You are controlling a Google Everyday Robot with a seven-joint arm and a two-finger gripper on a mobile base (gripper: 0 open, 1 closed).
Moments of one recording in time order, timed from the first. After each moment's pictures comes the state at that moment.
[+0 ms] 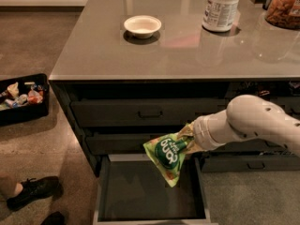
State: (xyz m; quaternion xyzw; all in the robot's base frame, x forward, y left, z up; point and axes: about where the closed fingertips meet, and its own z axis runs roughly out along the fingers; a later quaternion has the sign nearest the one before) arm 0.504 -0.123 0.673 -0.78 0.55 0.01 0.31
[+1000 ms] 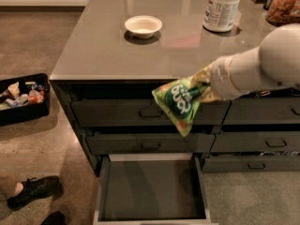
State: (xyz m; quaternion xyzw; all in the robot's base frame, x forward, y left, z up) arm 0.551 -0.146 0.858 -0.78 0.50 -0.15 0.35
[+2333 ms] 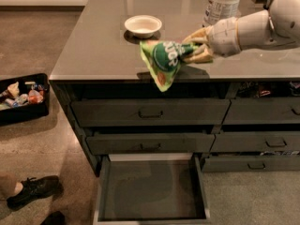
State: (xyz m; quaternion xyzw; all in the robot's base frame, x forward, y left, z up) arm 0.664 -0.133 0.909 -0.69 0.51 0.08 0.50
